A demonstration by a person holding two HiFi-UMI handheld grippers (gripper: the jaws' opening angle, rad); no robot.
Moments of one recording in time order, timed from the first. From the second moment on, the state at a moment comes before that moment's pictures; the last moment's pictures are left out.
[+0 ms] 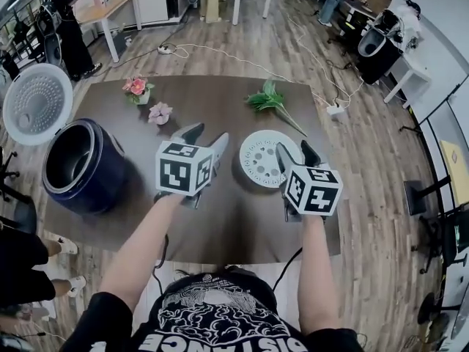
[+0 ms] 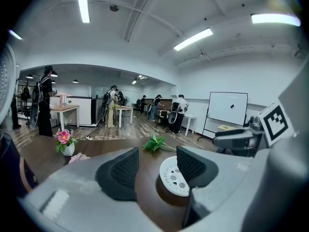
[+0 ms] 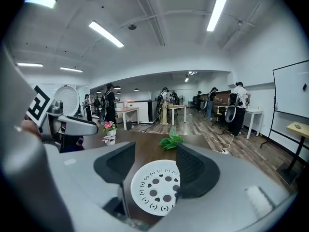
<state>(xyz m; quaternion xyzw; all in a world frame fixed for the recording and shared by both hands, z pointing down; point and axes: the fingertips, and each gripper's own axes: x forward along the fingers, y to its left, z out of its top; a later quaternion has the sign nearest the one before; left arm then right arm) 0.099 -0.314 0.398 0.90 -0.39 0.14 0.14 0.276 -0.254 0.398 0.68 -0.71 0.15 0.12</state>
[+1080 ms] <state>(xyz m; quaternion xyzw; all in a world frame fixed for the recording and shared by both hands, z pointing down) 0.201 -0.330 0.539 0.85 -0.40 0.23 0.27 0.392 -0.289 0.543 0.61 -0.72 0.29 0.15</state>
